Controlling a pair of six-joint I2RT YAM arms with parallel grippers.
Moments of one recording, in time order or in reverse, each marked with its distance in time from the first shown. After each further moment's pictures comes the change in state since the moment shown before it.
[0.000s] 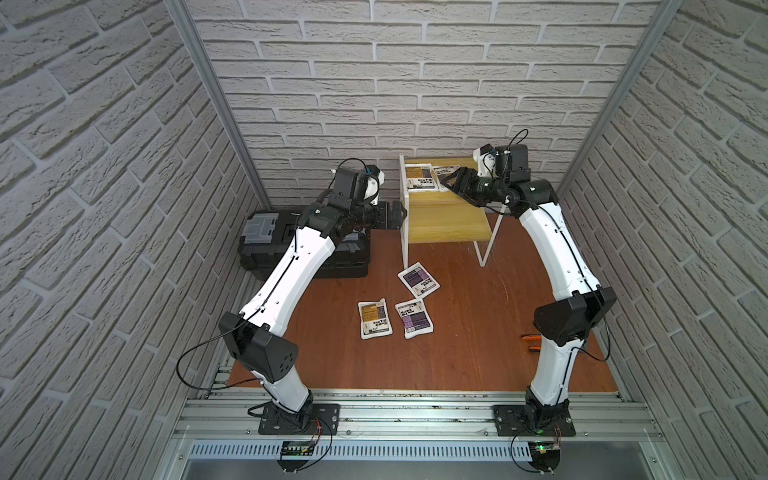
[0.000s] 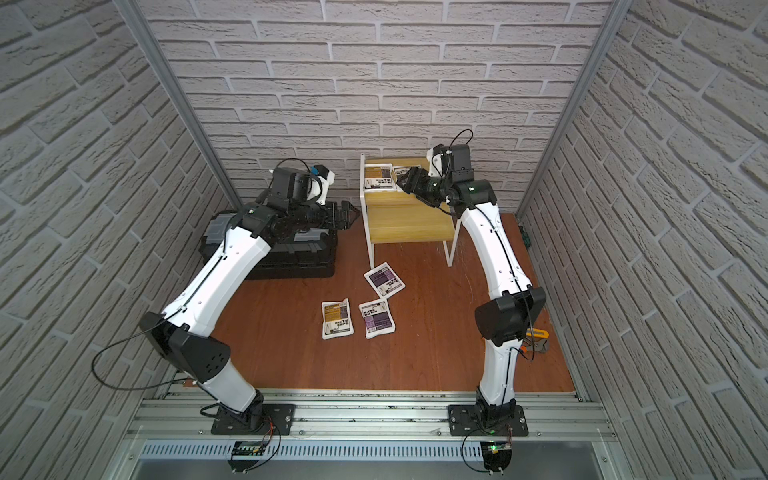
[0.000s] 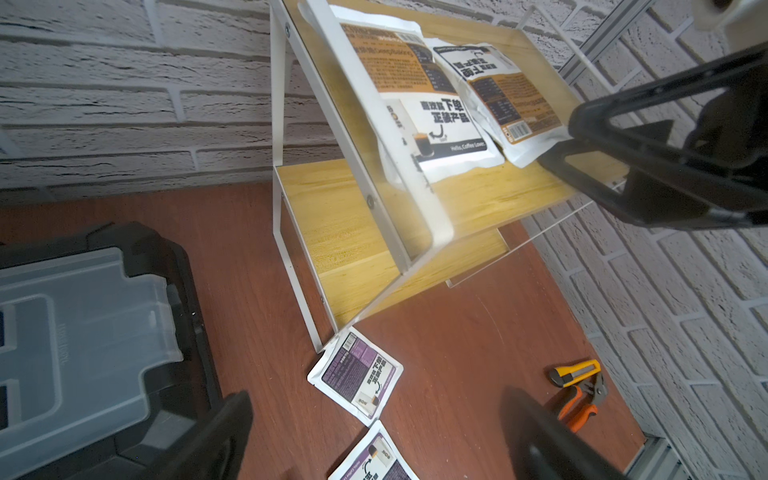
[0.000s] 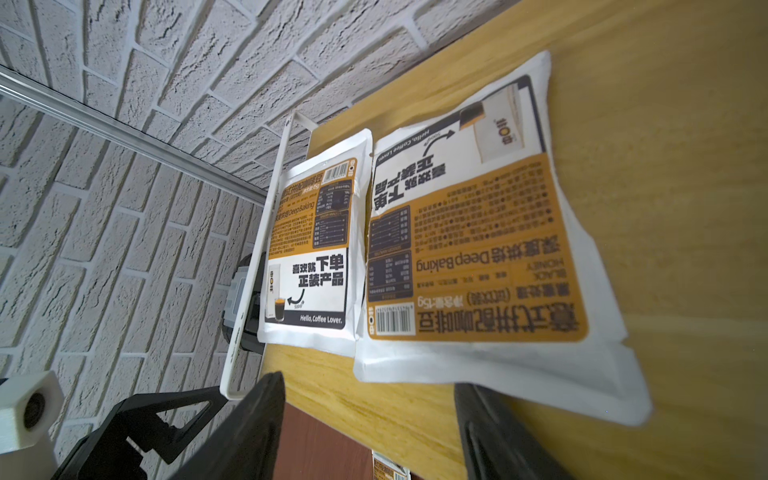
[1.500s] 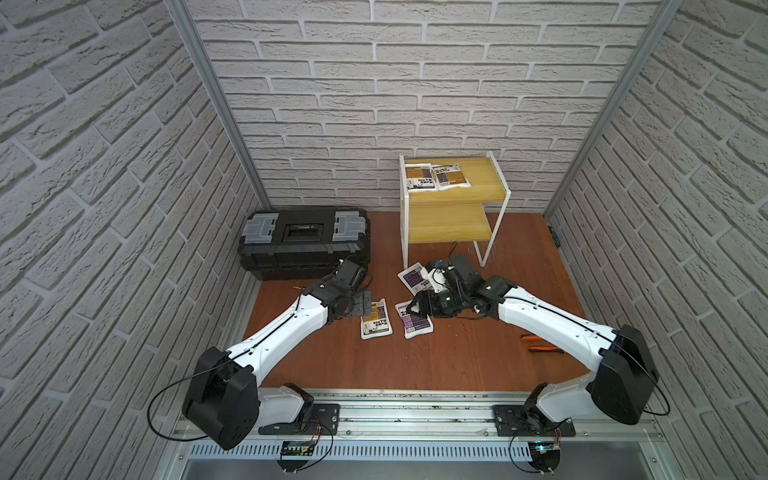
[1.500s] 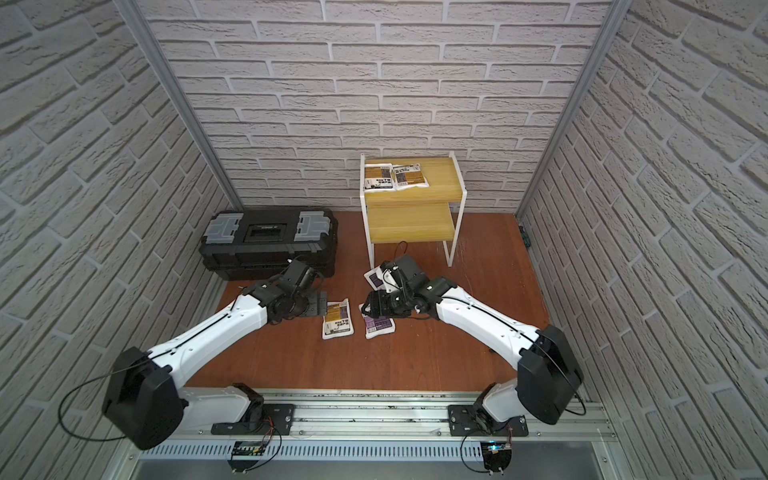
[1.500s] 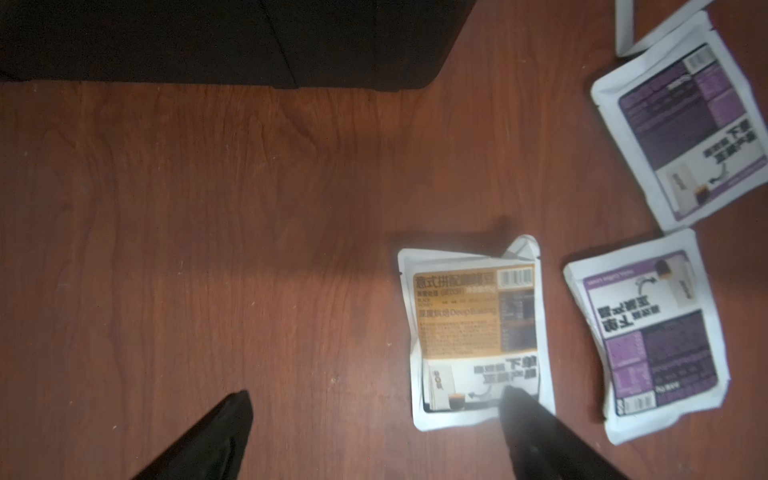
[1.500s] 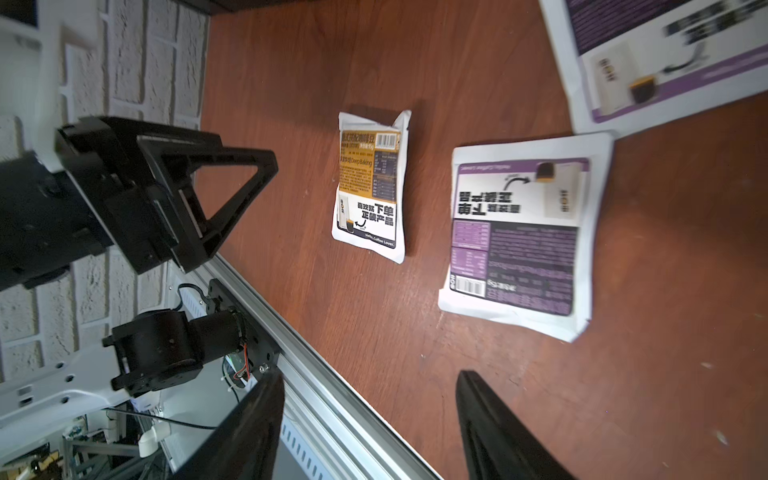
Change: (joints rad) left arm -0.053 -0.340 -0.983 0.065 -0.415 -0.245; right arm 0.506 -0.463 -1.205 0.319 0.031 0.010
